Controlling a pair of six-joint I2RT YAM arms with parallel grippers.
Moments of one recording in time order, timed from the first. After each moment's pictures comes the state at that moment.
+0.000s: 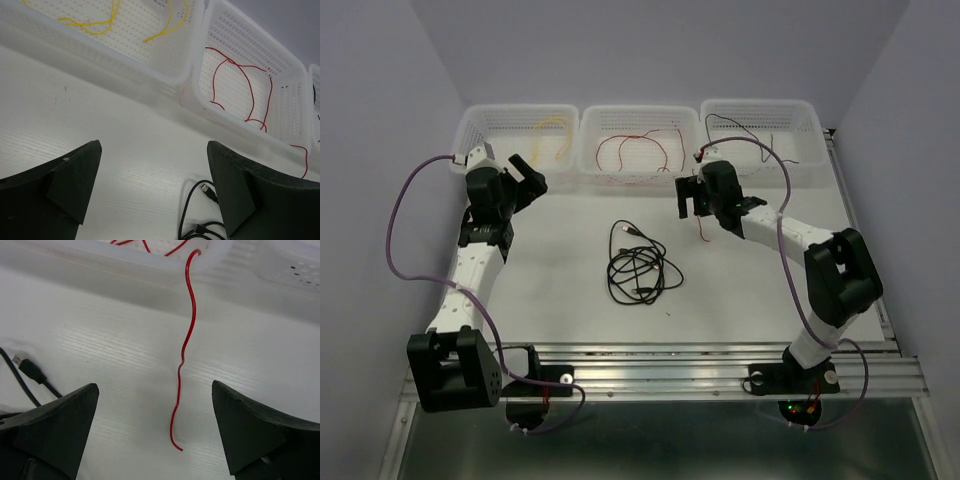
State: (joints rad) left arm 0.06 1.20 0.91 -0.05 0.03 -0.52; right arm 0.48 1.66 1.15 -0.03 0.16 0.16
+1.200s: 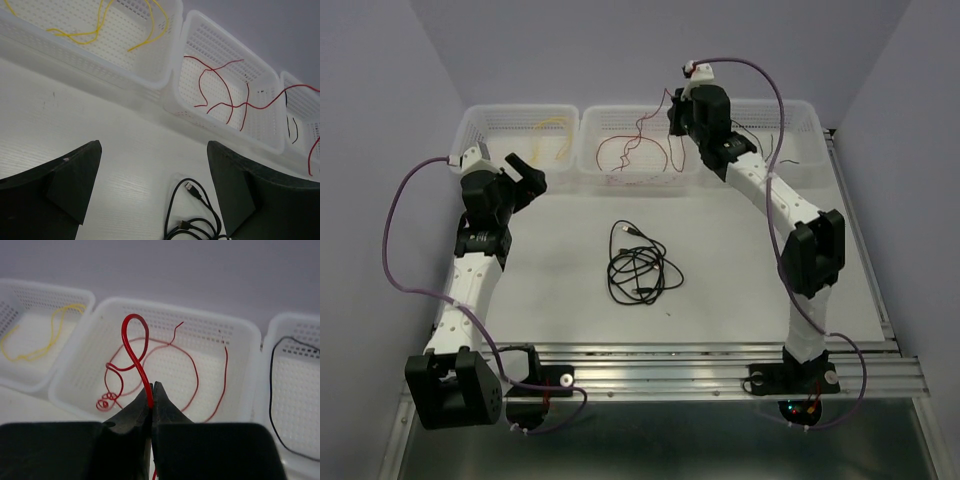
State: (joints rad) left arm 0.05 1.10 0.89 -0.07 0.05 -0.55; right arm 0.48 1.93 1.82 -0.09 0.15 0.17
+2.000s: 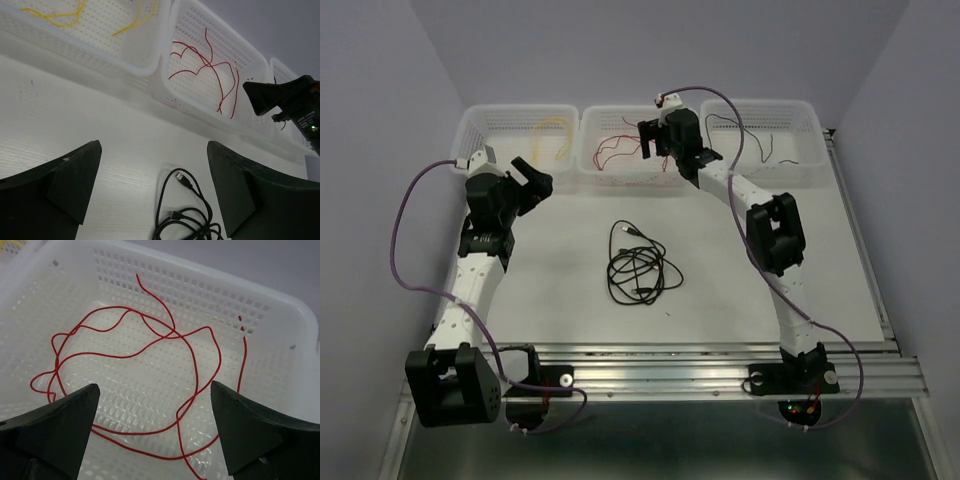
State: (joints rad) left arm 0.04 1.12 0.87 -0.04 0.11 -0.59; right arm 0.48 2.38 2.07 0.05 0.11 0.02
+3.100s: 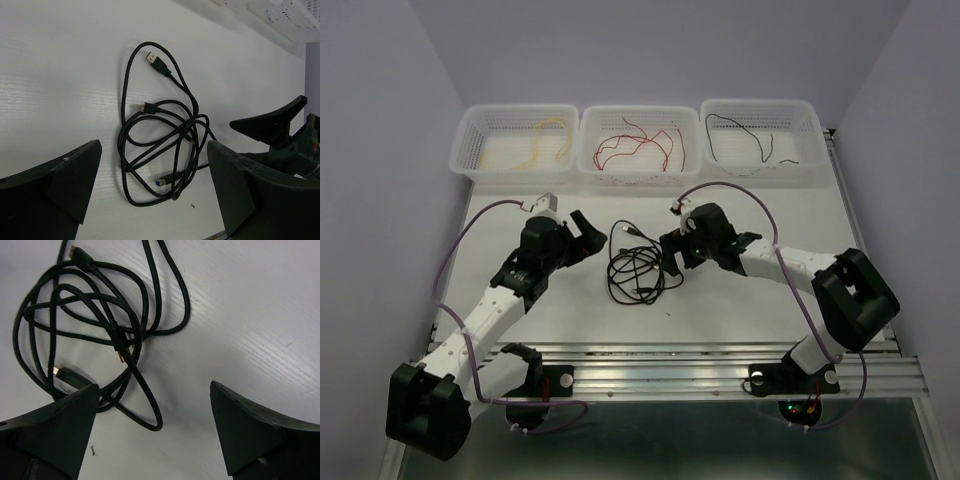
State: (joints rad) left arm -0.36 0.95 0.58 -0.15 0.05 -0.73; right arm 0.64 1.54 0.86 -0.06 -0.19 0.18
